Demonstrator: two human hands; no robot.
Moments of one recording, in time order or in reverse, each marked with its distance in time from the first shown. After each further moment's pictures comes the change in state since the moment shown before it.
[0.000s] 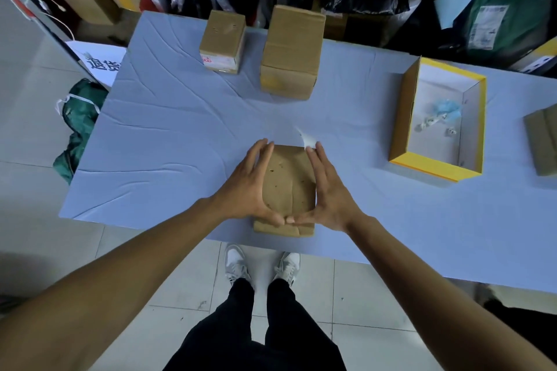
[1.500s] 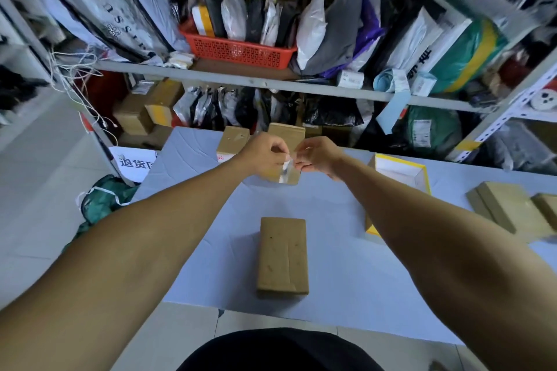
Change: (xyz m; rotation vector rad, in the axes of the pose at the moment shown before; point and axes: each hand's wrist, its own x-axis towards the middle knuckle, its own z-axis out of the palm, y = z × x) left_hand 0.065 0.114 -0.186 -0.228 0.252 0.072; right_hand 0.102 -0.150 -0.173 0.416 0.083 0.302
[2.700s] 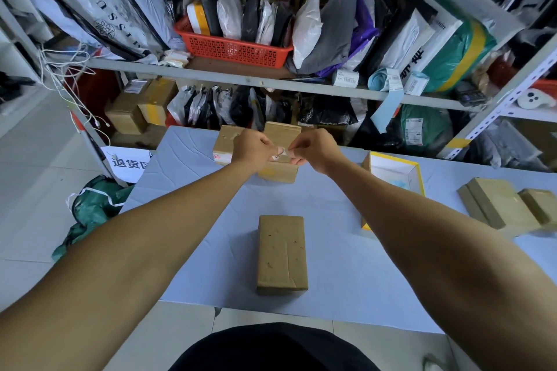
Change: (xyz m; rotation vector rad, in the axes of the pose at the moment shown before) left_hand -0.011 0.006 0.003 -0.061 0.335 -0.249; right_hand -0.015 -0.010 0.009 -0.239 0.147 -0.227
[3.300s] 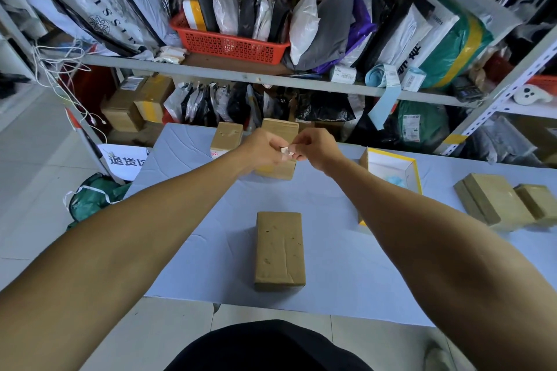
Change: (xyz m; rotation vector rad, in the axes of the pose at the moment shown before) left_hand -0.001 0.009 0.000 -0.099 -0.402 0.054; right_hand 0.002 0.013 0.001 0.044 0.089 0.071
